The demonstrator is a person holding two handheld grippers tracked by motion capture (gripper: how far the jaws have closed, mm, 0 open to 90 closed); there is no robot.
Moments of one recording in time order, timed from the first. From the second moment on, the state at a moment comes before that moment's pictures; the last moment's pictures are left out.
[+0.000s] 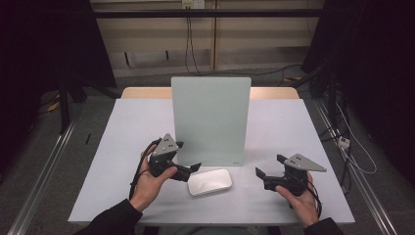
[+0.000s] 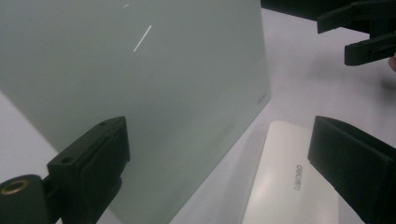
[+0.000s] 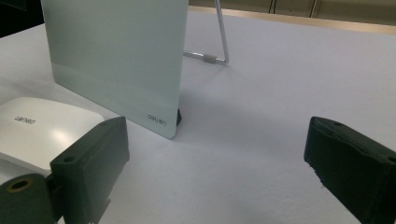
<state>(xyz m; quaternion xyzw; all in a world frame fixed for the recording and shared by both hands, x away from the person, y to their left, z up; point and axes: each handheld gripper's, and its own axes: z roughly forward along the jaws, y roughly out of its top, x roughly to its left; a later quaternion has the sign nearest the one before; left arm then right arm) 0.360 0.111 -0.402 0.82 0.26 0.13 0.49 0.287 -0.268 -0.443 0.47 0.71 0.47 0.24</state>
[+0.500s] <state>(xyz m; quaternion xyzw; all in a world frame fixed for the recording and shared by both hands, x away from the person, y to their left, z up) 0.349 0.146 -0.399 0.81 0.28 0.14 0.49 0.286 -0.269 -0.442 0.47 0.71 0.47 0.24</state>
